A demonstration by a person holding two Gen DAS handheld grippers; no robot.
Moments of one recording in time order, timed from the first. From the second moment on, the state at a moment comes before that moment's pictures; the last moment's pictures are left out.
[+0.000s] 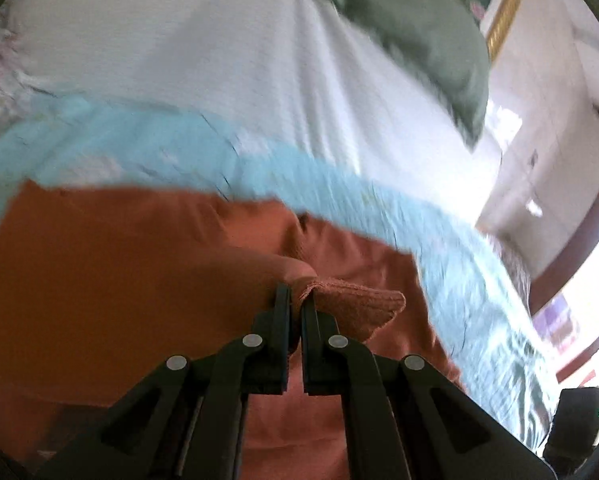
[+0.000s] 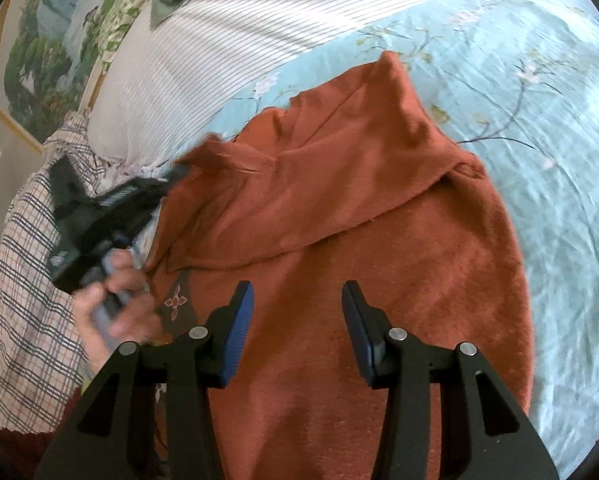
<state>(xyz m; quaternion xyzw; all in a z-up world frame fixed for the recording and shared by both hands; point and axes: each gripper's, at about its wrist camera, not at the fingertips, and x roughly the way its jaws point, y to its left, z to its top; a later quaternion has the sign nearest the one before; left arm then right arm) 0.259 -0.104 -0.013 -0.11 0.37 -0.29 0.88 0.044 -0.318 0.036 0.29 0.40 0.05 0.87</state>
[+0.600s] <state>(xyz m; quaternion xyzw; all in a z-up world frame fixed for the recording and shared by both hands) 0.220 -0.047 -0.060 -0.05 0.42 -0.22 0.88 0.096 -0.307 0.031 0.34 0.40 0.09 0.85</state>
